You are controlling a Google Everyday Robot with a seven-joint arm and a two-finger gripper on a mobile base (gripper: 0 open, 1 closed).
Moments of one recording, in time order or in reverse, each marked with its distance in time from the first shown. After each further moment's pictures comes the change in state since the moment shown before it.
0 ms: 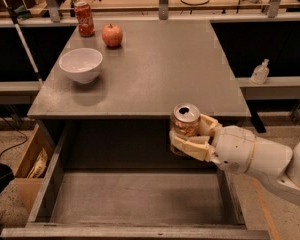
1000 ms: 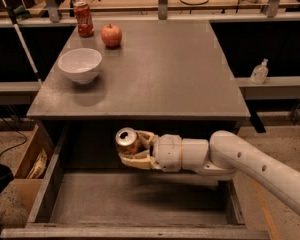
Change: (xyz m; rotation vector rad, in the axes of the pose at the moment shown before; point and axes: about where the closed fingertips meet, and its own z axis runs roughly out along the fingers) arm 0.111 0.033 0.130 -0.307 0.050 -0.095
